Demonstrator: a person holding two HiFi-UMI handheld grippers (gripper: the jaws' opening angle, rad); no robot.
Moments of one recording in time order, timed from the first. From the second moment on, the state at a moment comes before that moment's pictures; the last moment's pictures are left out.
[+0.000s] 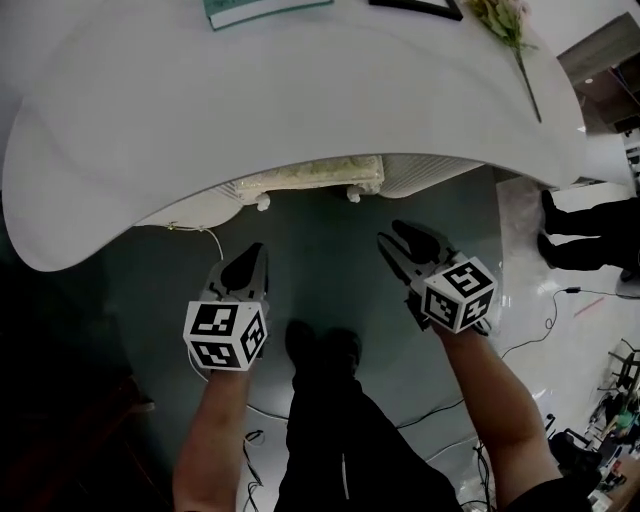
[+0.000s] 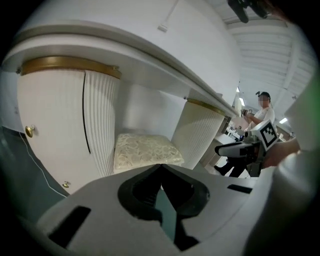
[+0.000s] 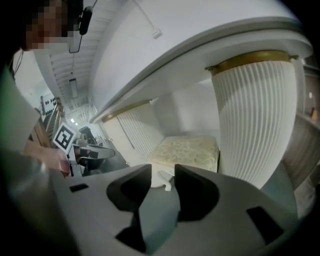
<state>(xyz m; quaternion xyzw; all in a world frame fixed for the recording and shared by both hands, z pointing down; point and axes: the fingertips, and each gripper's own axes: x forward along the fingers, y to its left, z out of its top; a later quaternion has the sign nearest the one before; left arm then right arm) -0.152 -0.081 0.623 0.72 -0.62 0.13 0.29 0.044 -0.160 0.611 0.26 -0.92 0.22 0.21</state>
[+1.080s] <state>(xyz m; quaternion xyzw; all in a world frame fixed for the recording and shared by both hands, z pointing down) -0.255 -0.167 0.802 0.66 -0.65 0.29 0.25 0.031 -0.287 0.800 0.27 -0.89 0.10 0.36</state>
